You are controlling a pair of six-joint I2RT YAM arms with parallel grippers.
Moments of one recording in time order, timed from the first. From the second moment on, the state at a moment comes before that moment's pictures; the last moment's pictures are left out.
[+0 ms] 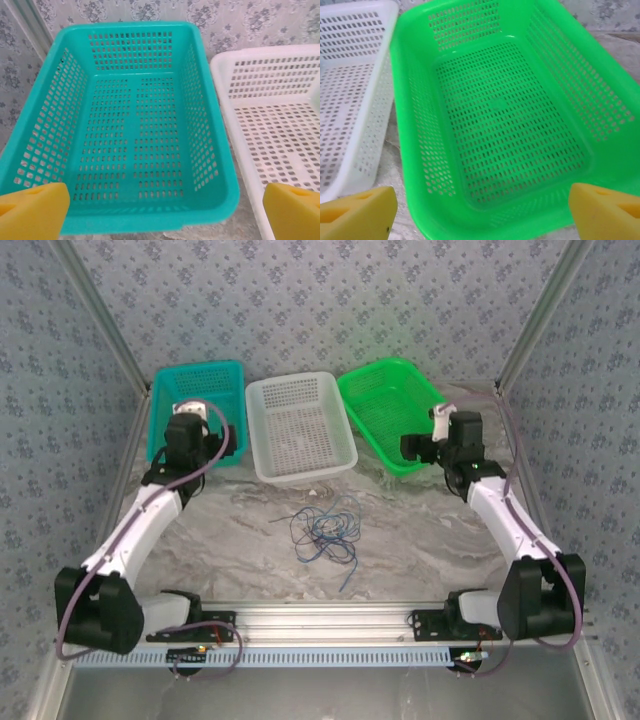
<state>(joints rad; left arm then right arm) -0.20 1.25 0.97 -0.23 -0.24 -0.16 0.11 1.31 0.98 -0.28 -0.12 0.04</state>
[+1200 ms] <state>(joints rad) -0.21 1.63 1.14 -0.44 0.10 -0.20 0.17 1.65 1.04 -0.59 -0.24 0.38</state>
